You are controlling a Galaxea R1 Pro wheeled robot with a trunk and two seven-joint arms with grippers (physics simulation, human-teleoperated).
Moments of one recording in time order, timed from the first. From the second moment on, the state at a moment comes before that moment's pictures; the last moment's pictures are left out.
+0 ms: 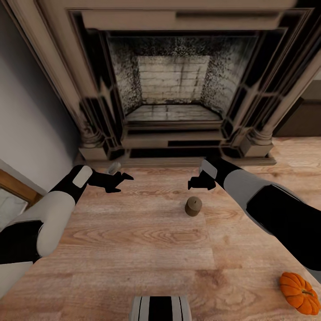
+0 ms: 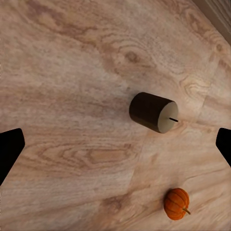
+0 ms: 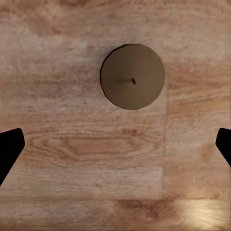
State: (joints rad) left arm -1.27 0.09 0.06 -0.39 0.63 1.02 -0.13; right arm -1.51 0.07 0.93 -0.03 -1.07 0.89 -0.14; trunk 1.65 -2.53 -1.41
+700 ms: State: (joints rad) left arm -1.27 0.10 0.06 -0.39 0.63 1.02 -0.13; right arm -1.51 -0.01 0.93 -0.17 -1.07 0.75 -0.14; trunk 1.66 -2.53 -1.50
